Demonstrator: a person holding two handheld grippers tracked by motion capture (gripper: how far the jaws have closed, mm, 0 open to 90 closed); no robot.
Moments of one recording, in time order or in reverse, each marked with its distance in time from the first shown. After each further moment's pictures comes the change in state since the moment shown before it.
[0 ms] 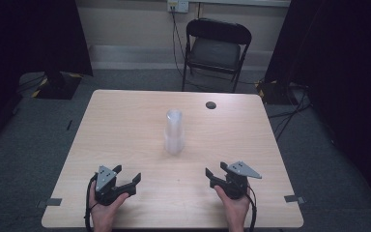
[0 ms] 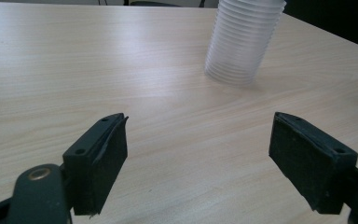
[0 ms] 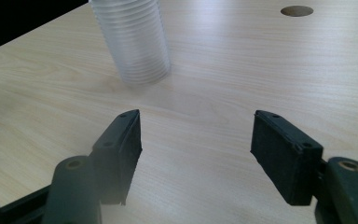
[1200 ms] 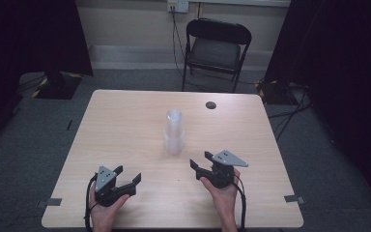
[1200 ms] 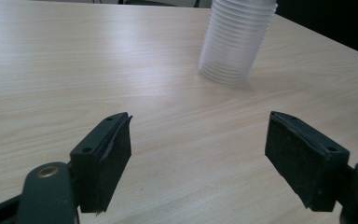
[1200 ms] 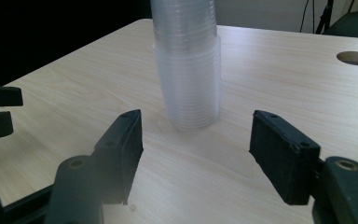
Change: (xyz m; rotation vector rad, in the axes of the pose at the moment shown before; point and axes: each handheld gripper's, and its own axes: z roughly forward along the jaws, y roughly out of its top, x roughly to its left) left arm -0.002 0.001 -0.002 0.005 -0.029 -0.012; right arm 0.032 0.038 0.020 -0.047 0.122 -0.077
